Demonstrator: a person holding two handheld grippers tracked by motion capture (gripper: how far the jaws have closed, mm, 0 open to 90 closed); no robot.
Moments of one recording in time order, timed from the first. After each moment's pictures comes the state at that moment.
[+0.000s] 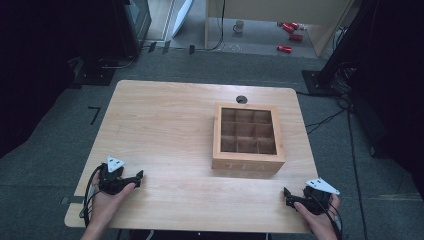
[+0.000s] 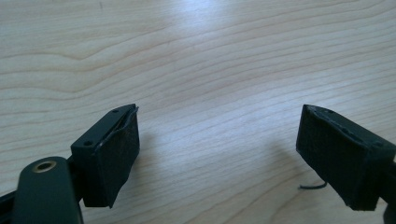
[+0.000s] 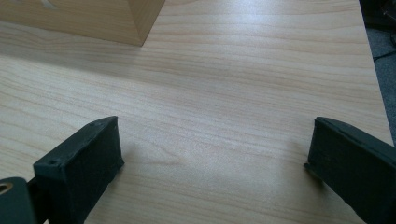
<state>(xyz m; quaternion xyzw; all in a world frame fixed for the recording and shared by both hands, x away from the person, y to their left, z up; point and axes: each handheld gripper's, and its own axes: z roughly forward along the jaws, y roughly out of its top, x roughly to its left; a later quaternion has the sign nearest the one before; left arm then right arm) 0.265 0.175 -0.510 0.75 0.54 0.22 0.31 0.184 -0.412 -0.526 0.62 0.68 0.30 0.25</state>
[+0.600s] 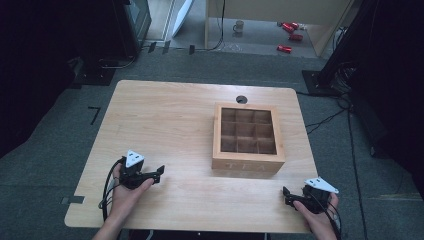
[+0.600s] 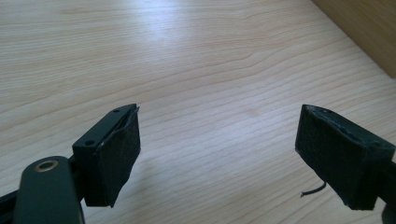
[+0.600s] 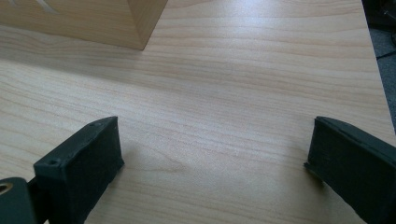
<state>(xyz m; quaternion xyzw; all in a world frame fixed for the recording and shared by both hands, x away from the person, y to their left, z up) 0.275 0.118 -0.495 0.76 0.49 0.17 0.38 0.187 -0.410 -0.526 0.62 0.68 0.30 0.25</state>
